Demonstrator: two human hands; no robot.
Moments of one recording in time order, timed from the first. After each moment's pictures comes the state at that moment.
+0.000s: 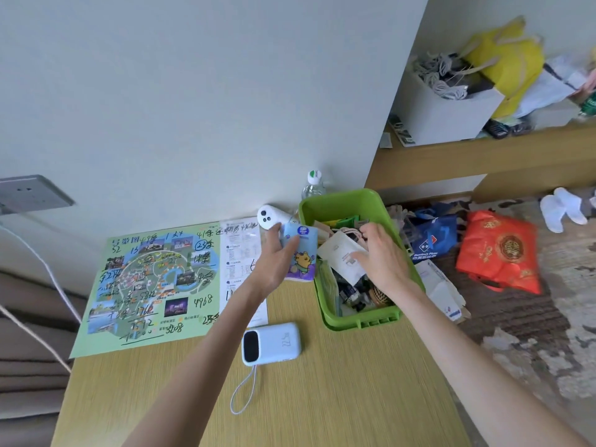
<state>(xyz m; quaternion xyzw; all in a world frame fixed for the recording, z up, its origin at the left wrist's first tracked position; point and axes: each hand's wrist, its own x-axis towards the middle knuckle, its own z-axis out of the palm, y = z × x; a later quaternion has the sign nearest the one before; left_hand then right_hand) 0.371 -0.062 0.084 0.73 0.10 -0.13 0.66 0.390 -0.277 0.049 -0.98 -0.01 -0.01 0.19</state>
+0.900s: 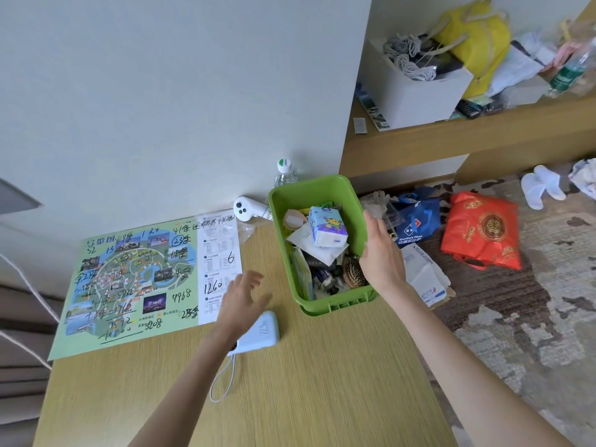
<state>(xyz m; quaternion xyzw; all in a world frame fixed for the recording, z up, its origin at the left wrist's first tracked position) 0.310 -0.046 -0.008 0.93 0.02 -0.11 0.35 0.357 -0.320 0.038 -0.97 0.05 -0.06 0.21</state>
